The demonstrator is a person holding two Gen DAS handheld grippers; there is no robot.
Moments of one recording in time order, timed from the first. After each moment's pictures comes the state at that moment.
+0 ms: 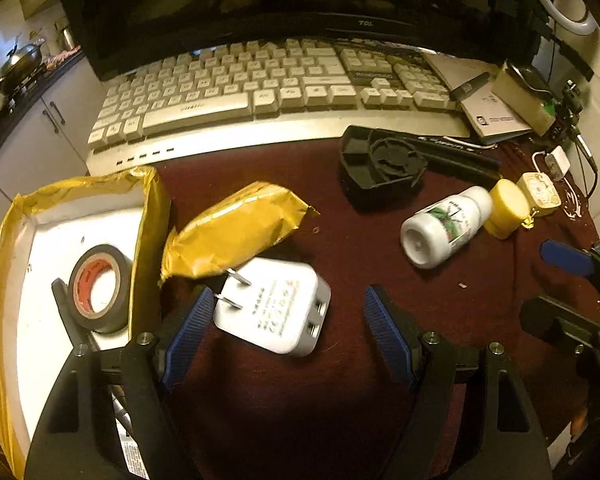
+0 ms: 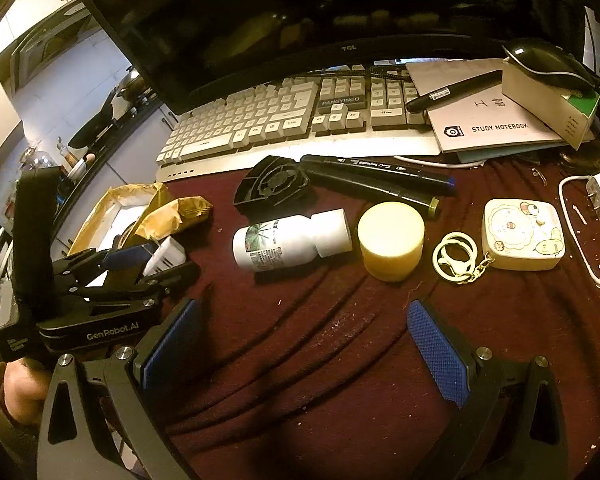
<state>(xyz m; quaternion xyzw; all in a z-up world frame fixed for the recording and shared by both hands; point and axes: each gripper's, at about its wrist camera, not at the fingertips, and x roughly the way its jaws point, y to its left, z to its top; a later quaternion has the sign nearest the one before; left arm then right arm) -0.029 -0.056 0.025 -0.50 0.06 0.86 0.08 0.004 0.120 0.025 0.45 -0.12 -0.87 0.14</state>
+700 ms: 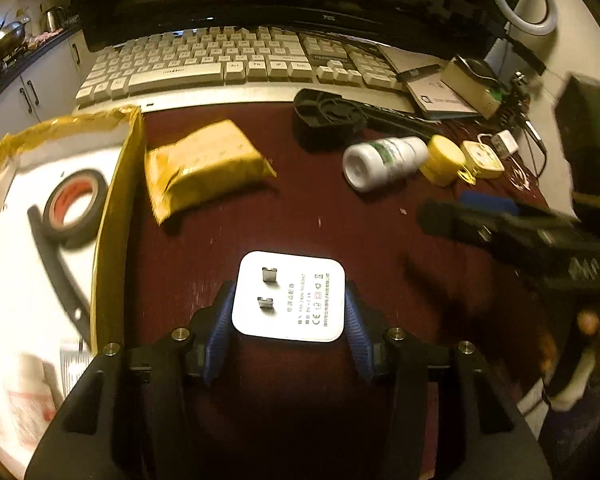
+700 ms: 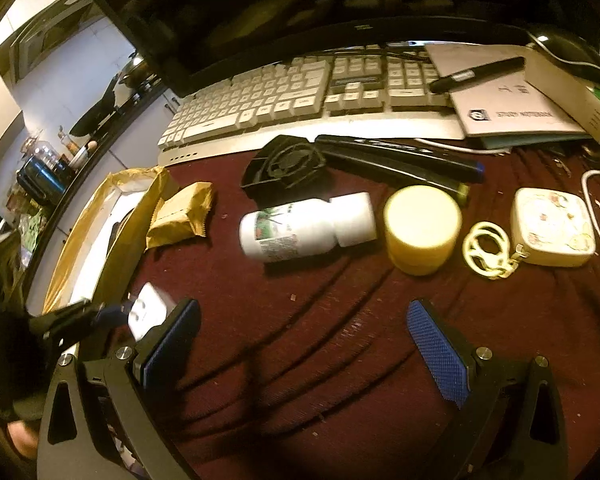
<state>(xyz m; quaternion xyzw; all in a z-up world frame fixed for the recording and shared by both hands) 0.031 -0.066 0.022 -0.49 0.01 0.86 0.15 -0.008 0.103 0.013 0.47 -0.12 -0.86 0.16</state>
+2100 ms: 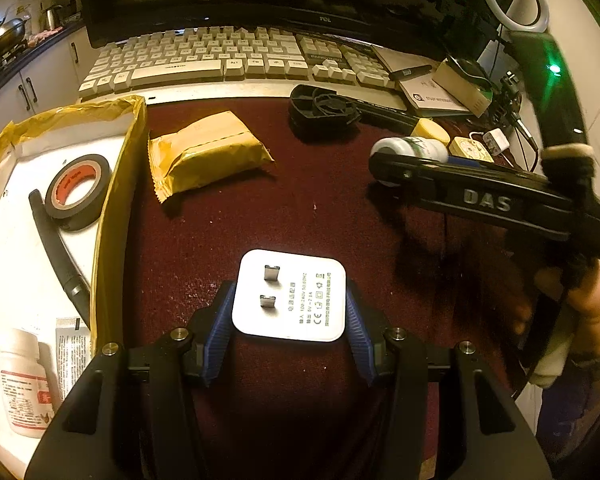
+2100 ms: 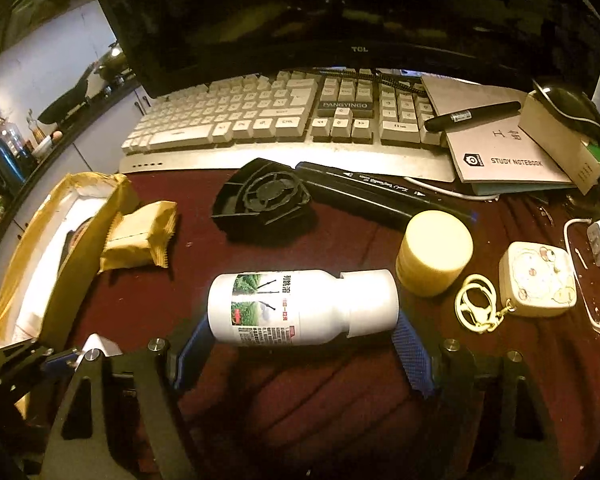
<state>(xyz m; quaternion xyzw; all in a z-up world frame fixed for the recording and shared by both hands) 0.039 -0.069 0.021 -0.48 0.00 0.86 0.15 -0.021 0.083 0.016 0.44 -0.05 -0.89 0.09</state>
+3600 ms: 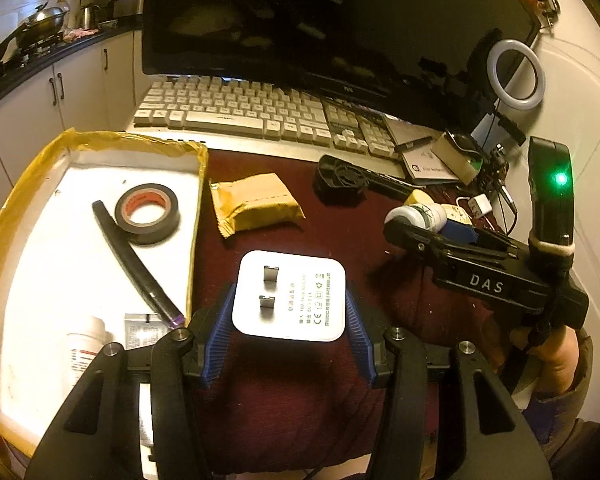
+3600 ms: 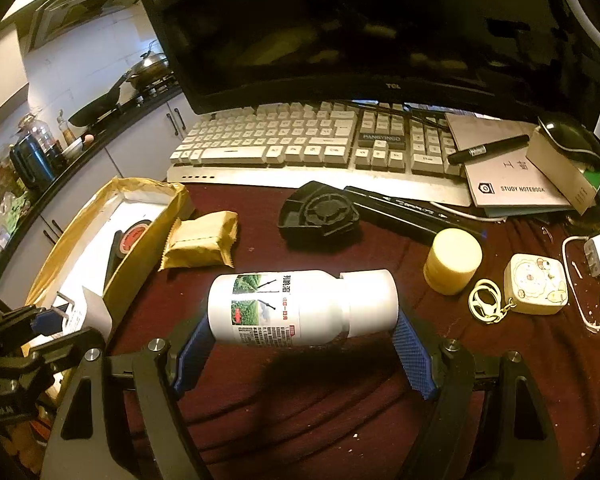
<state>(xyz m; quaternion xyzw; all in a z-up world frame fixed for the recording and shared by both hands) 0.064 -0.117 0.071 -0.42 -0.07 0.89 0.13 0.009 0.061 0.046 0.41 -0.05 -0.90 0.13</state>
